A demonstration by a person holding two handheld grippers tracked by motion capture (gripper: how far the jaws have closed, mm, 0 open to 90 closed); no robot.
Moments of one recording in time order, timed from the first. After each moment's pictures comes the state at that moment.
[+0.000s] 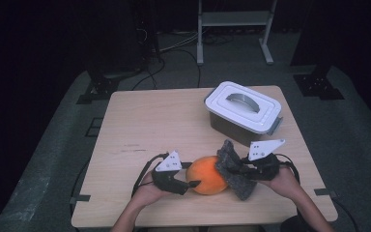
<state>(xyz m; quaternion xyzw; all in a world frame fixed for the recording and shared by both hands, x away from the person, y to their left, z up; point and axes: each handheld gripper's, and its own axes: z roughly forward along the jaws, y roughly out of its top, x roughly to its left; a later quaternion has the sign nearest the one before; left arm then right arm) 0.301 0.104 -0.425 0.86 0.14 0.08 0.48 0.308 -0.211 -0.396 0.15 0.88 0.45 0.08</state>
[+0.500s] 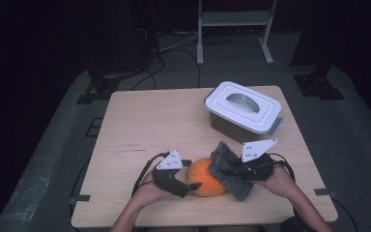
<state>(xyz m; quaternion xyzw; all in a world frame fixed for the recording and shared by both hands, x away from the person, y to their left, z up) 0.303 0.101 -0.423 0.86 0.15 0.06 0.48 0.306 -0.192 -0.386 0.12 0.89 0.44 0.08</state>
